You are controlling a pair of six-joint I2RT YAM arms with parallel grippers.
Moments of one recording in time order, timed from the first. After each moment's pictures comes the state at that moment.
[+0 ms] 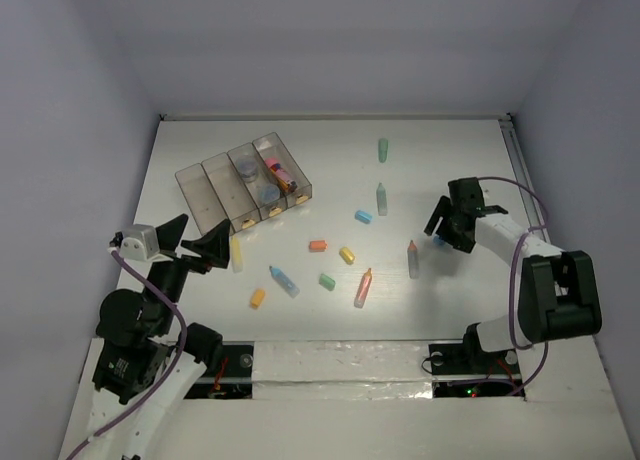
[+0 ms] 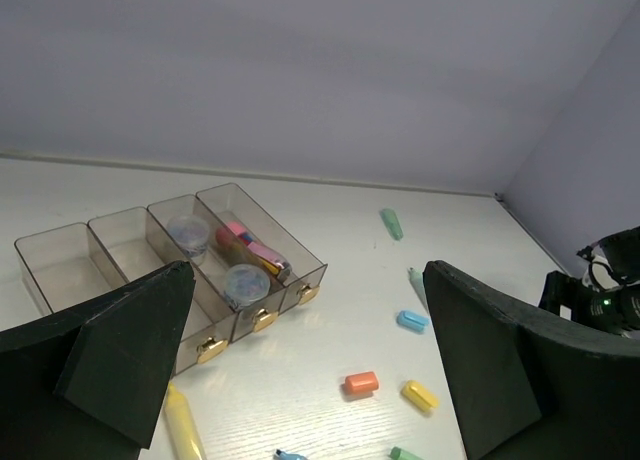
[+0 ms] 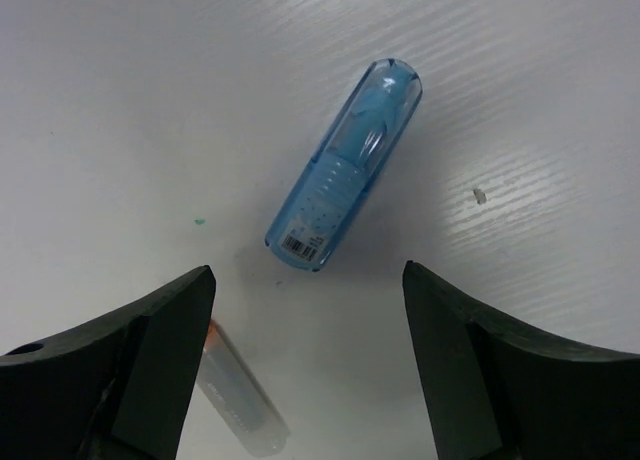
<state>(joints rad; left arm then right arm) -0.43 0.16 0.71 -0.34 -0.18 -0.26 0.12 1.42 0.78 -0.43 0.18 0.59</state>
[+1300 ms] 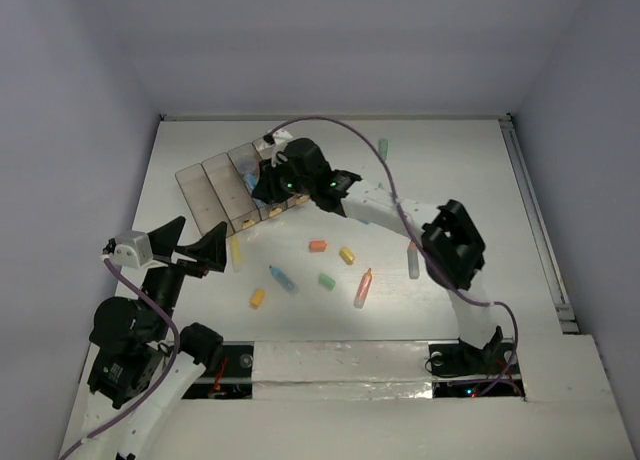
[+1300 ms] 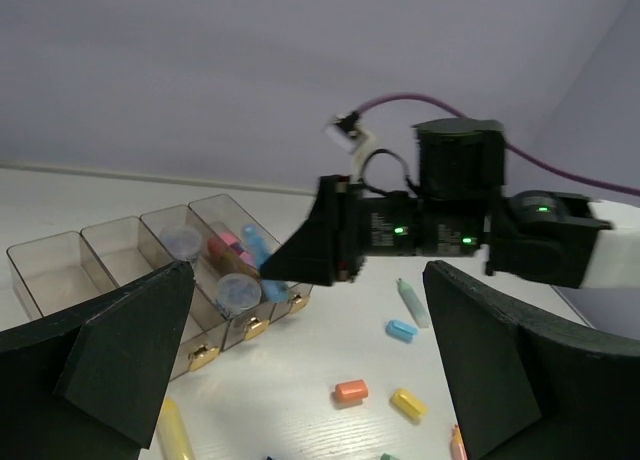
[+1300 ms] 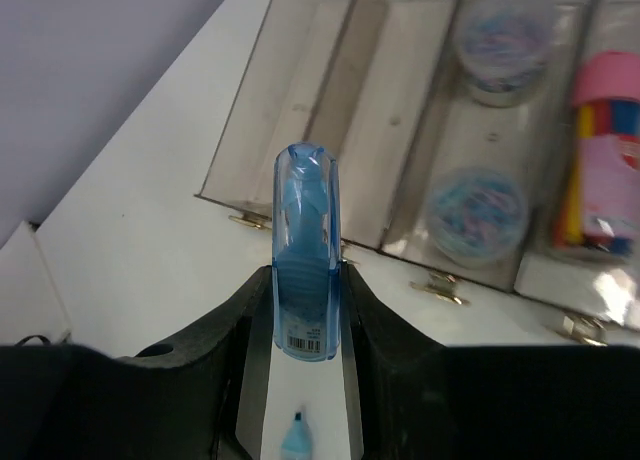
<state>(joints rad) -0.50 0.11 0.71 -0.33 -0.24 -0.26 0.84 2.00 1.68 -0.06 -0.14 0.37</state>
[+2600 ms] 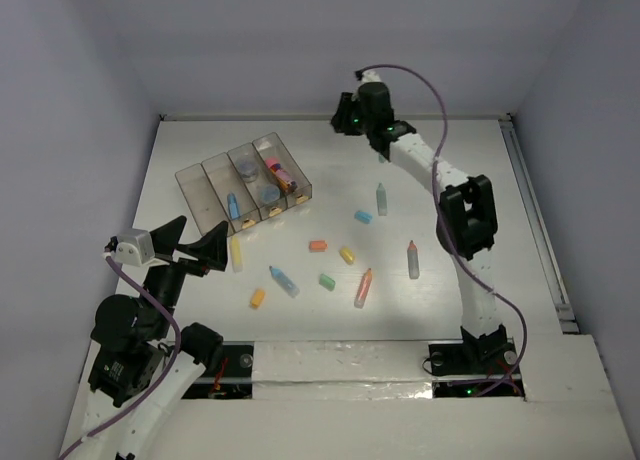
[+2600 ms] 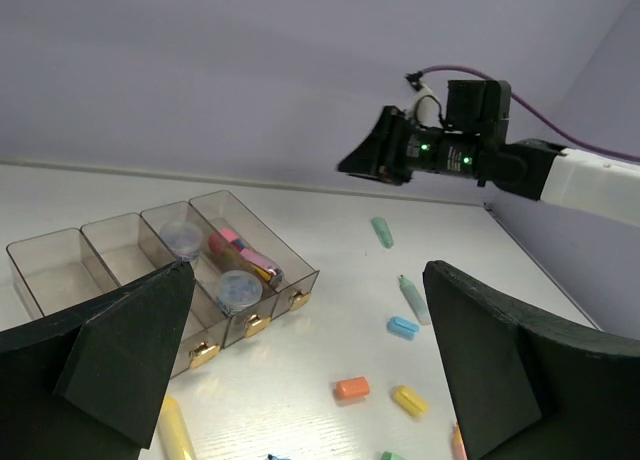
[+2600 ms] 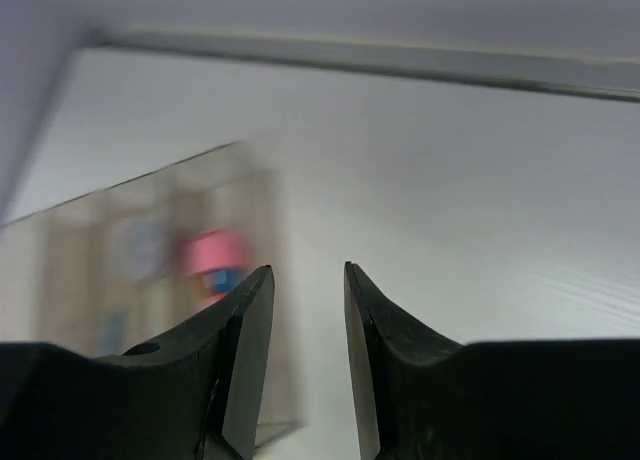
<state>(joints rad) -0.50 0.13 0.71 -0.33 -0.24 -0.26 0.53 2.22 1.98 -0.09 -0.07 0.40</state>
